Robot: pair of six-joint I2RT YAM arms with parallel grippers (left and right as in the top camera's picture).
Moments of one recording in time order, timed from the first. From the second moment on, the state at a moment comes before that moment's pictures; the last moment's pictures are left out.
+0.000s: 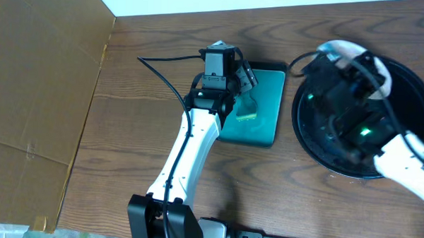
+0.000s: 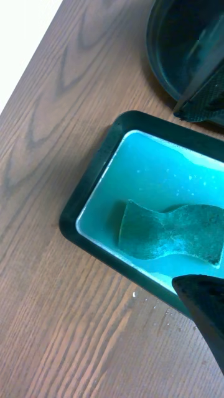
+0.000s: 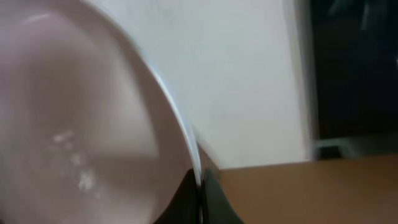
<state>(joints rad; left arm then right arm) -0.10 1.48 1.15 -0.51 -0.11 -0.50 0.77 1.59 1.26 -0.26 1.01 -0.64</state>
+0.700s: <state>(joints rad) -0.10 1.48 1.15 -0.51 -0.11 -0.50 -0.48 1.70 1.26 -0.50 -0.14 0.45</state>
